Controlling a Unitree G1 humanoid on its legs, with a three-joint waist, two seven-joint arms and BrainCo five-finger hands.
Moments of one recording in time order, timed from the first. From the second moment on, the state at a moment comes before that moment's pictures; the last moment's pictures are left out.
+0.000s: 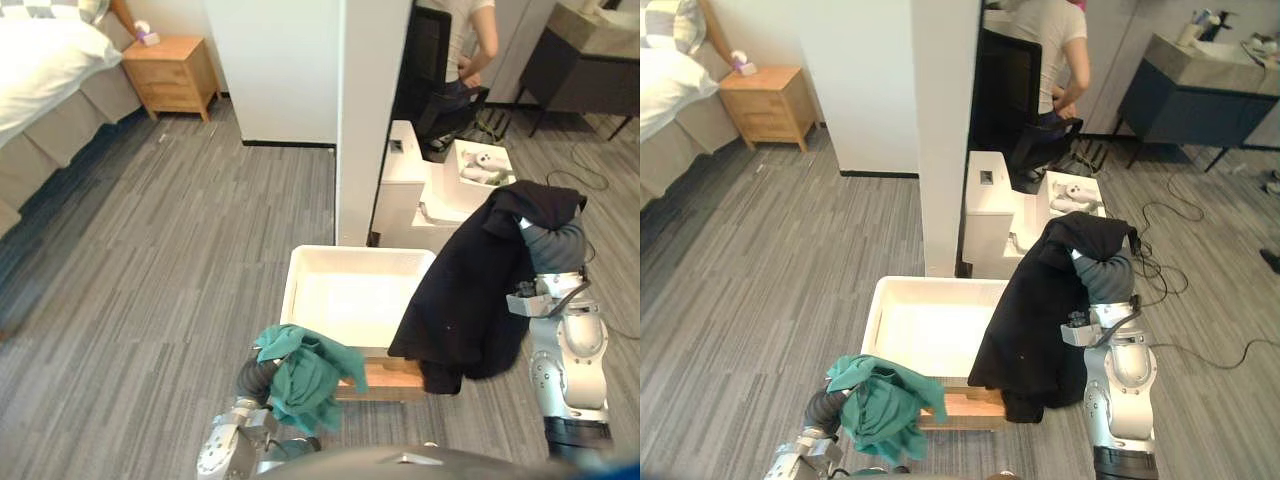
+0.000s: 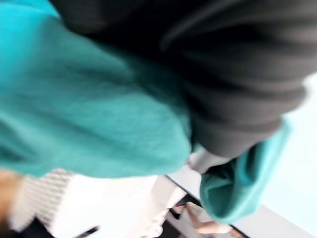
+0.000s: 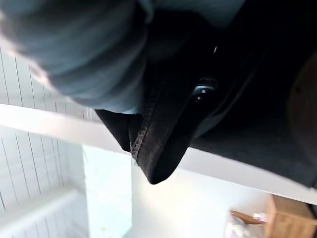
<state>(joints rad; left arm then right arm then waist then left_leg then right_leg) 0.42 0.12 -0.02 0.21 -0.47 -0.14 -0.32 0.01 -0.25 -0.19 -0.26 0.31 -0.34 0.18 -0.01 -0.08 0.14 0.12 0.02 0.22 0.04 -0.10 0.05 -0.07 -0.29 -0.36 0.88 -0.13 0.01</state>
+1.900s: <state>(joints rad) 0.34 0.11 -0.12 0.32 -0.46 -0.01 -0.37 -0.65 -0.37 0.15 0.13 0.47 0.24 0.17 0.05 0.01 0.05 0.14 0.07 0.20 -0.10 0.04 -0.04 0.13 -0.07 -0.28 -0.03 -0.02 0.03</state>
